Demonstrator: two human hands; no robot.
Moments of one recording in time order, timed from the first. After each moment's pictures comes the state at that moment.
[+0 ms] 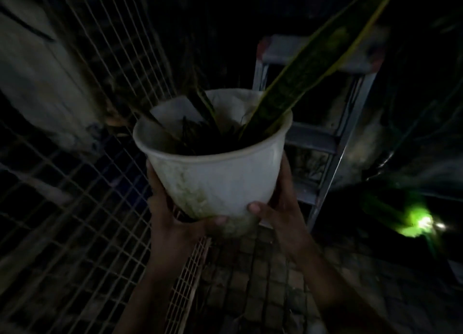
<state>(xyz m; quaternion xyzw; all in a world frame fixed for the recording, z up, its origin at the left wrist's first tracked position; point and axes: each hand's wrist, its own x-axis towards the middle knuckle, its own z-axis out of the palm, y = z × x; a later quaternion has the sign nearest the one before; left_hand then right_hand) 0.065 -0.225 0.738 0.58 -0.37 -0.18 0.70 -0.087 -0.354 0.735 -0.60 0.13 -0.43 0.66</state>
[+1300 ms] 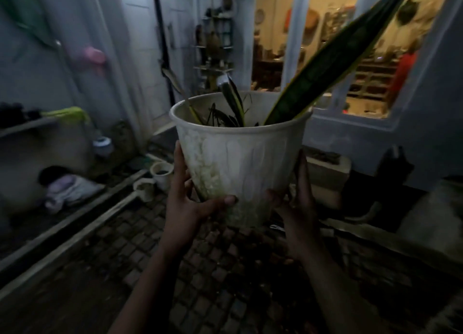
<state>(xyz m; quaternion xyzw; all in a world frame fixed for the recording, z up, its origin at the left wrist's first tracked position) -0.212 0.526 0.903 0.65 0.11 0.45 0.60 -0.070 0.375 0.894 -0.55 -0.37 0.08 0.75</state>
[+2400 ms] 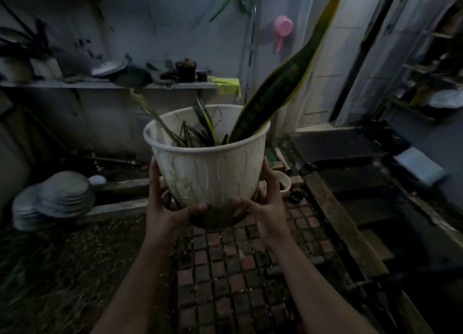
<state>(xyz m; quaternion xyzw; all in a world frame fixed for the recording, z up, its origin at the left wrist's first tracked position) -0.167 1.006 0.796 0.46 0.45 0.64 0.41 0.050 1.031 0.809 -0.36 -0.50 0.52 0.59</state>
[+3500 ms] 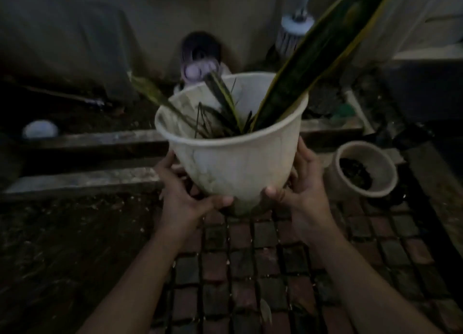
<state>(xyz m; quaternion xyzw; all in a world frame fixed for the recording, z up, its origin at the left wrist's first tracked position) -0.141 1.560 0.282 0.46 0.56 0.57 0.38 0.078 1.604 0.287 -0.40 -0.52 0.55 0.51</state>
